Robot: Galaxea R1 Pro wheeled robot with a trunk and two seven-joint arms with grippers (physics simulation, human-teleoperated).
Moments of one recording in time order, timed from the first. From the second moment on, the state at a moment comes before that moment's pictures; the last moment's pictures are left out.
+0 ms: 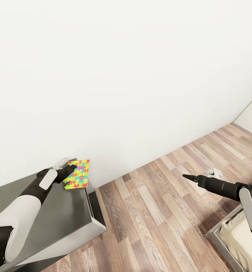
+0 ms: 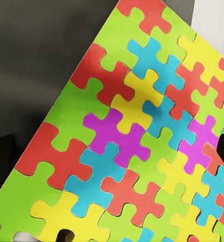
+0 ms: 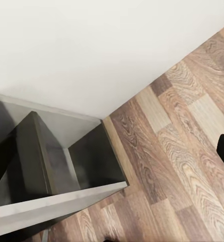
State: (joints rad) left arm -0.96 0.19 0.05 -0.53 0.78 0.45 0.20; right arm -0.50 -0.31 -0.31 -1.42 -0.37 1.04 0.62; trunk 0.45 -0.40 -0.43
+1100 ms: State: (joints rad) left arm -0.95 0.22 0.10 -0.54 0.79 0.45 0.15; right arm -0.49 -0.31 -0.31 -1.42 -0.37 1.04 0.63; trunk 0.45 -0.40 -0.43
